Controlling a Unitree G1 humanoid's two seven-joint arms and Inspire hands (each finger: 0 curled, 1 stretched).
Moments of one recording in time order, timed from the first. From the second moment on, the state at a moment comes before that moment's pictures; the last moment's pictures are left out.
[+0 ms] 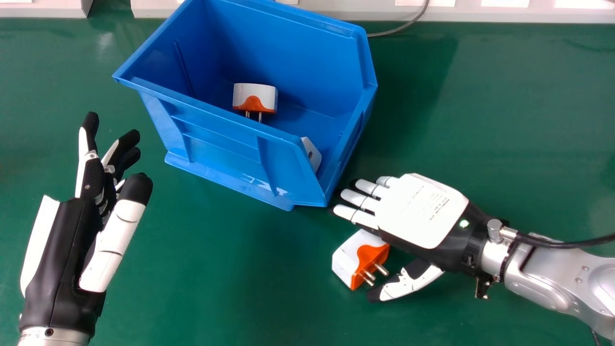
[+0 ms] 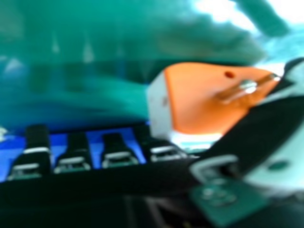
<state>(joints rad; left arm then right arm) 0.45 0.21 0.24 -0.31 -0.08 -0.30 -0.20 -0.43 -0.67 0.59 0.45 -1.15 -0.53 -0.20</state>
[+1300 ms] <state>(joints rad) 0.42 0.22 0.25 -0.33 -0.06 -0.23 -0.19 -0.38 -0.61 0.55 0.44 -0.95 -0.45 -0.24</state>
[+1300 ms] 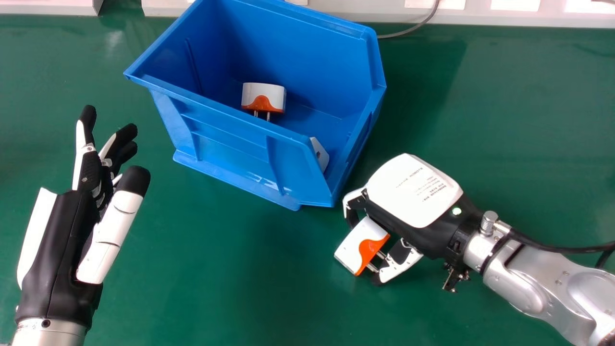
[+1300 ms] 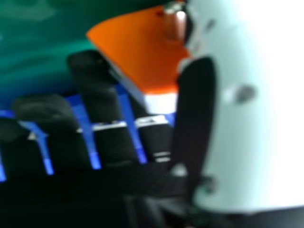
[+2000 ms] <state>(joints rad) 0.41 0.22 0.26 -0.36 0.02 -0.17 -0.15 -0.04 -0.79 0.12 -0.04 -0.75 -0.29 -0.01</state>
